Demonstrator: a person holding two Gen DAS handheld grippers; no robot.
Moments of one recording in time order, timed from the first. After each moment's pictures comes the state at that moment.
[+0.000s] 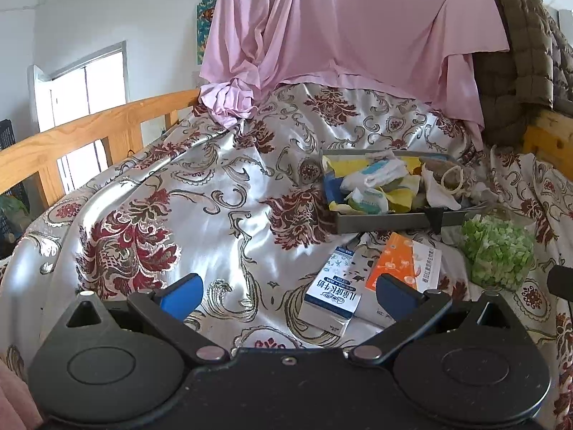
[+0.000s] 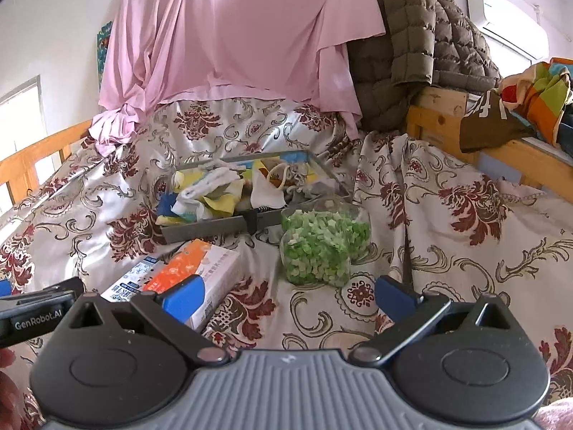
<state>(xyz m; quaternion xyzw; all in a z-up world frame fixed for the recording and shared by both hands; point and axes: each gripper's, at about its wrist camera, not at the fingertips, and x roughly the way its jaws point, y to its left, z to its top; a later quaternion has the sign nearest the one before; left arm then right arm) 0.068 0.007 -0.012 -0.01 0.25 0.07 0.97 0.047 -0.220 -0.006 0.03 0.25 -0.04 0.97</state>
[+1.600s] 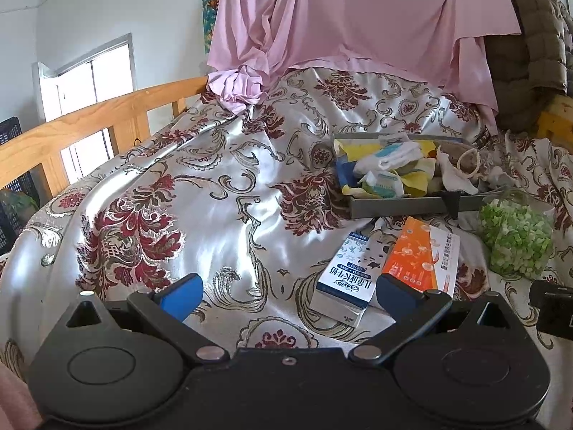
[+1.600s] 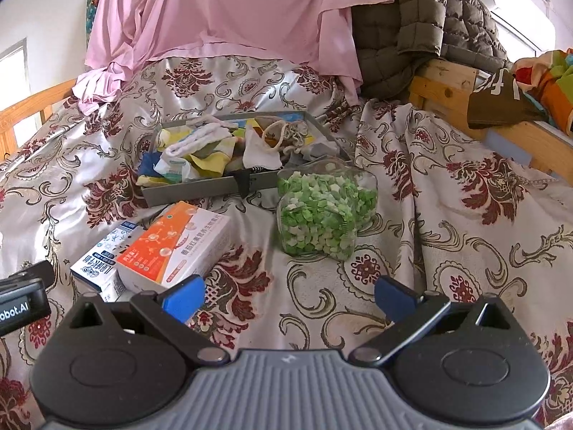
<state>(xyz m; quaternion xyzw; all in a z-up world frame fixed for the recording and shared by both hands) 0.080 0.007 -0.026 0.00 0.27 0.09 0.96 0.084 -0.208 -0.035 0.00 0.31 -0.05 0.95</state>
